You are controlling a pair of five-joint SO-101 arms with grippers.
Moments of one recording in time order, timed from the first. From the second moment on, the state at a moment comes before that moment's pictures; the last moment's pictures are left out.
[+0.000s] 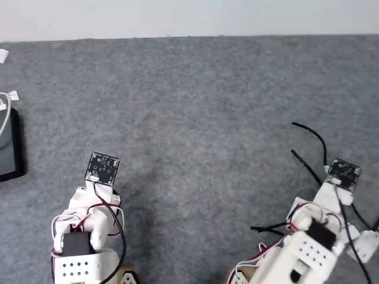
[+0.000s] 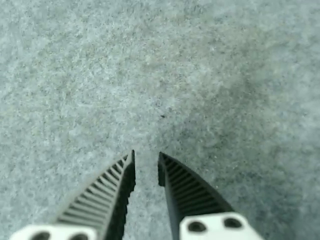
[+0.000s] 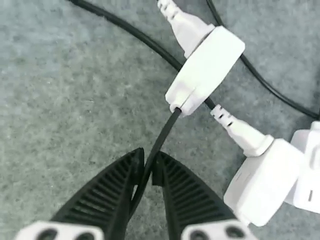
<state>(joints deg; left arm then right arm) -9.1 -87.6 89.4 64.4 -14.5 35.3 -68.9 84.7 51.0 10.3</state>
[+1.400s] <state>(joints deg) -8.9 -103.6 97.1 74.2 -14.5 40.5 -103.0 95.5 74.6 10.5</state>
